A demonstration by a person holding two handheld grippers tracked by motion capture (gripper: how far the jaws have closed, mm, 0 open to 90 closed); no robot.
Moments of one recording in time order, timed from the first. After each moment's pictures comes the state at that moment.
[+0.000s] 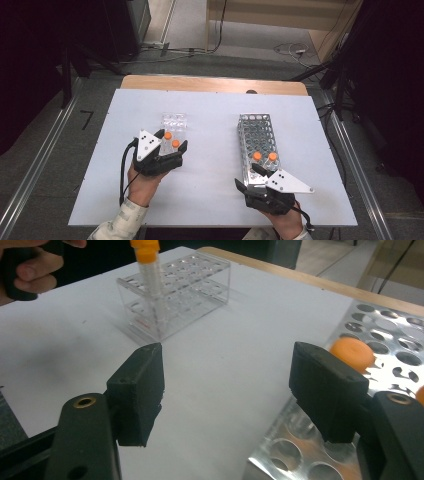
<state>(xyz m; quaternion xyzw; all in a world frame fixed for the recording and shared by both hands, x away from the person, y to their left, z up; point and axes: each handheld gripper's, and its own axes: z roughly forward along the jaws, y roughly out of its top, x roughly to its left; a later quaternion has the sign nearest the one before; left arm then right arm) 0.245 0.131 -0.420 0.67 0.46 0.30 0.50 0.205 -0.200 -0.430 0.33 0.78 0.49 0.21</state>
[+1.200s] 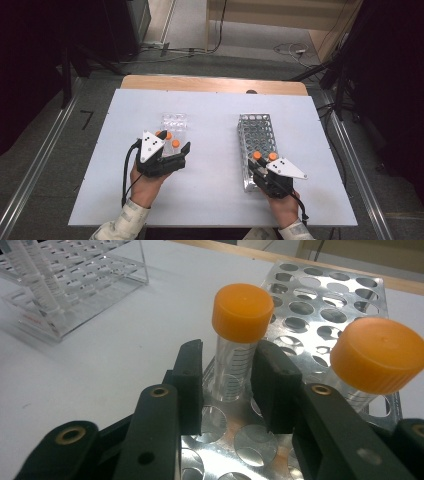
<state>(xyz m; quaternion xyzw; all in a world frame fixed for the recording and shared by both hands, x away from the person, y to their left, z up) 0.244 0.125 -0.420 0.67 0.46 0.30 0.50 0.246 -0.206 -0.459 0.41 0.75 0.44 0.26</state>
